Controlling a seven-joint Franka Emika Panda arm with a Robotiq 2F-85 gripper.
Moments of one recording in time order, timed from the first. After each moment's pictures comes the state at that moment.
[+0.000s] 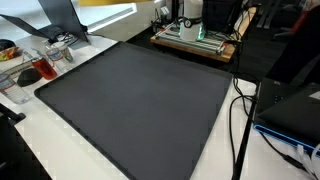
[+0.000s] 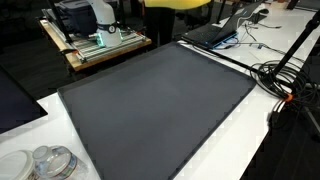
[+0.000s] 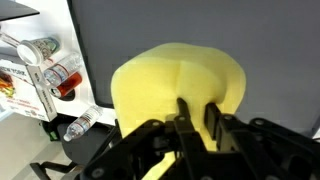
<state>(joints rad) 0.08 -0.36 0.13 -2.20 -0.36 2.02 0.32</state>
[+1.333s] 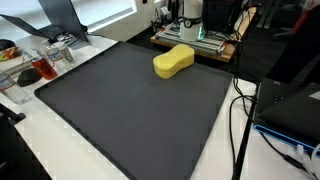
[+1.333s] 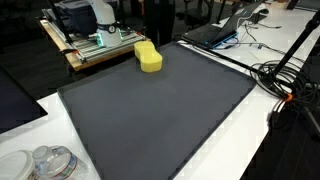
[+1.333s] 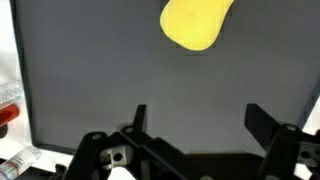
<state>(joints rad) 0.09 -0.26 0.13 -2.26 -0.18 2.01 0.15</state>
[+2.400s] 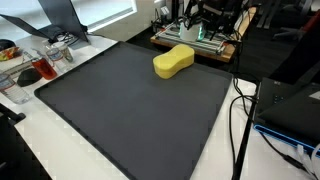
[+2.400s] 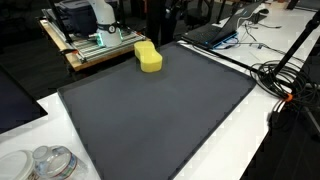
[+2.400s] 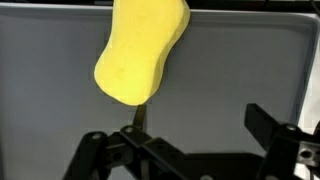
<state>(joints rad) 0.25 -0.06 0.32 -2.26 -0.20 1.94 0.59</state>
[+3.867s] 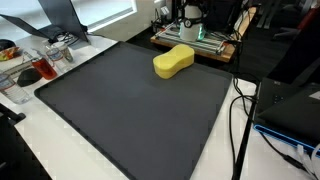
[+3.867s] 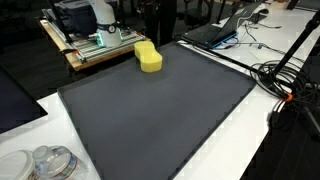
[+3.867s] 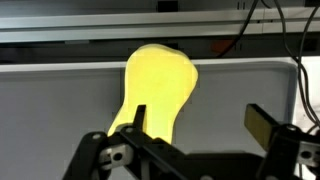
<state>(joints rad) 0.22 -0.62 0.14 -2.77 0.11 2.07 0.30</state>
